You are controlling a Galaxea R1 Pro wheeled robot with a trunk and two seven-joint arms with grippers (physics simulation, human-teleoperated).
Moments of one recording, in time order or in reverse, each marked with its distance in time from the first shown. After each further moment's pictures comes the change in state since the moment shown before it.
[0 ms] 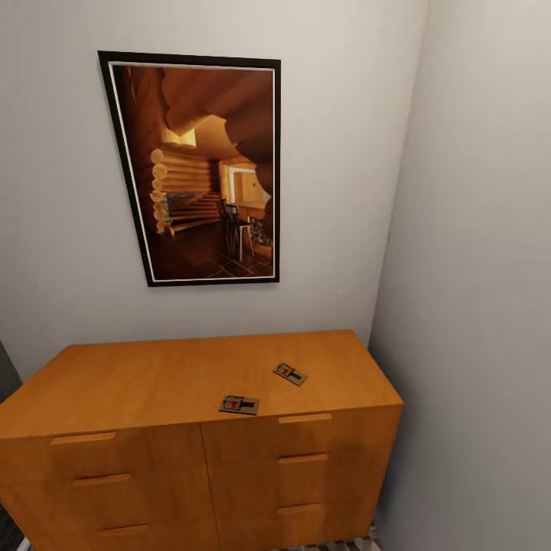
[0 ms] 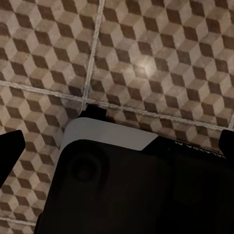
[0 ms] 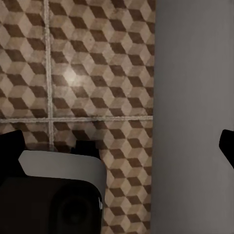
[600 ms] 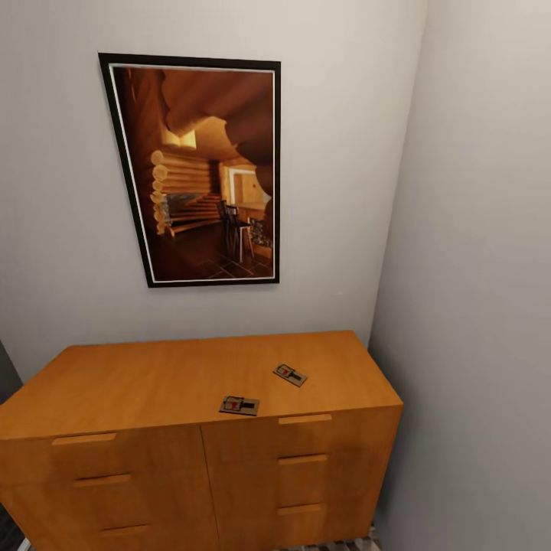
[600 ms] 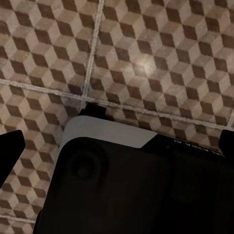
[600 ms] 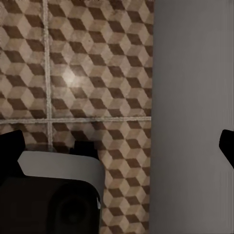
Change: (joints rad) left arm 0.000 -0.001 0.002 0.000 0.001 0.005 0.000; right arm 0.000 -0.003 0.000 0.000 0.002 -0.005 0.000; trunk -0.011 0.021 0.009
